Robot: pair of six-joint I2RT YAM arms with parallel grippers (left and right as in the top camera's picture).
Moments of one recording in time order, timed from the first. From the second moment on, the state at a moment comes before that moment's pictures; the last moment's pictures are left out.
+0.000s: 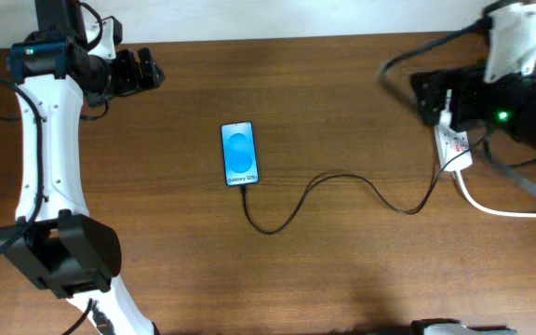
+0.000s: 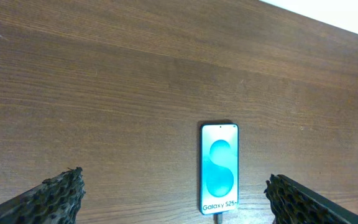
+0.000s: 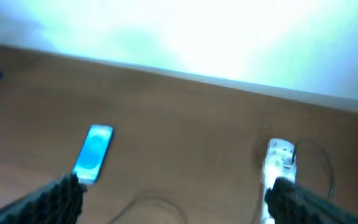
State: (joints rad) left arm 0.12 2.01 2.12 -1.18 0.33 -0.11; right arm 0.02 1.39 2.05 -1.22 -0.23 -0.13
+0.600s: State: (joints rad) left arm 0.12 2.01 2.12 -1.18 0.33 -0.11; right arm 0.06 0.33 0.39 -0.03 -0.24 -0.26
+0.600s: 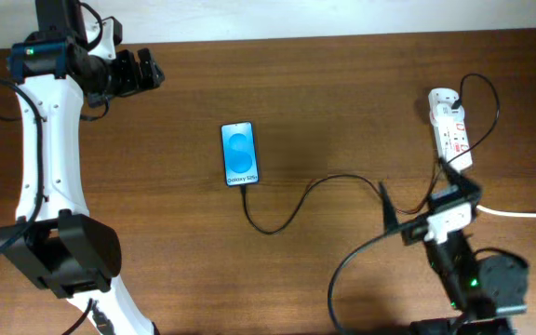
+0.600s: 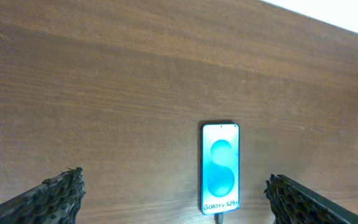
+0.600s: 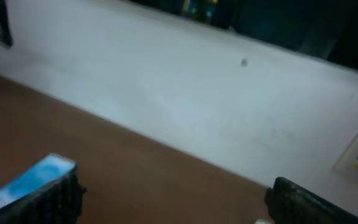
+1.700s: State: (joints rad) left arm 0.12 2.01 2.12 -1.18 0.33 -0.11; right arm 0.06 0.01 0.01 -0.05 -0.24 -0.26
